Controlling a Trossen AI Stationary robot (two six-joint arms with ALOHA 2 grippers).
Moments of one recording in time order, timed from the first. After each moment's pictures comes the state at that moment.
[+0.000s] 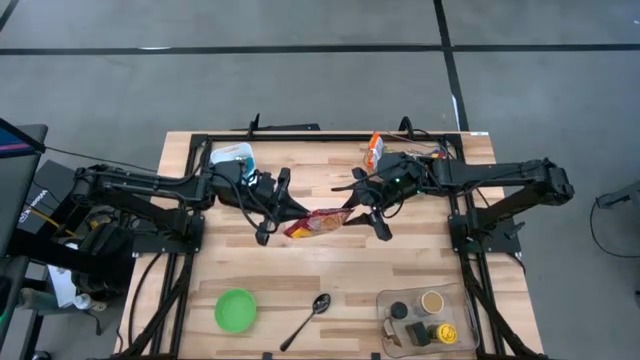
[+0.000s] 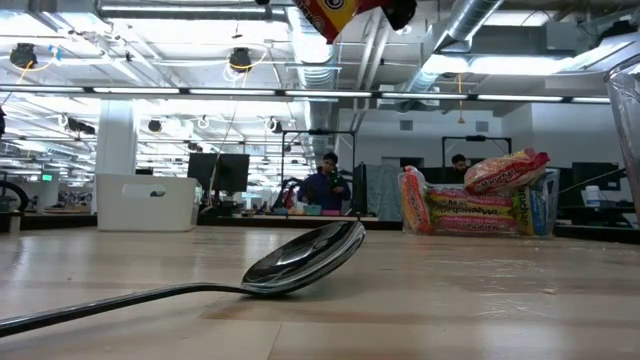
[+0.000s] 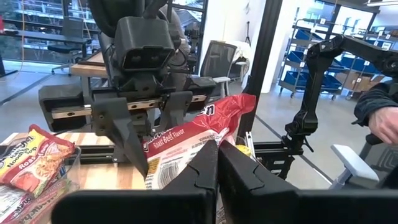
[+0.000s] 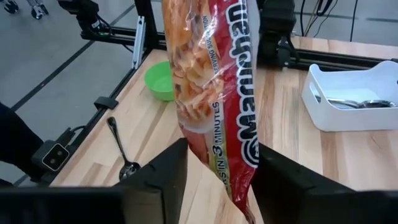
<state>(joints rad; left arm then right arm) -0.03 1.18 0.90 0.29 0.21 -0.11 -0.02 1.34 1.20 -0.39 -0.30 -0.13</state>
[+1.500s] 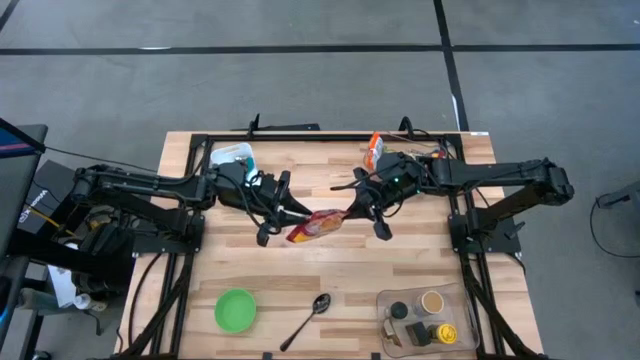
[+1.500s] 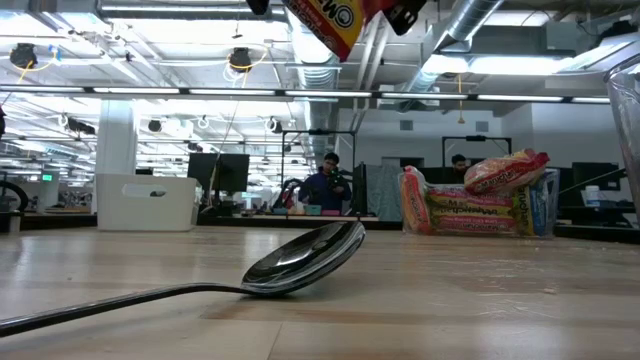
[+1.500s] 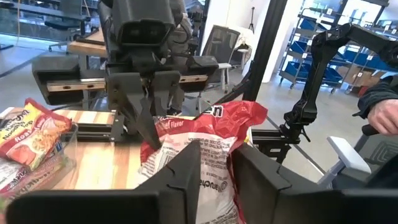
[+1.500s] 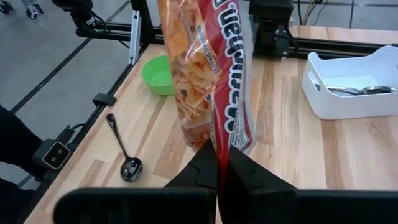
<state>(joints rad) -0.03 1.18 0.89 0.22 0.21 -0.15 -0.03 1.34 1.20 -0.41 -0.29 -0.10</state>
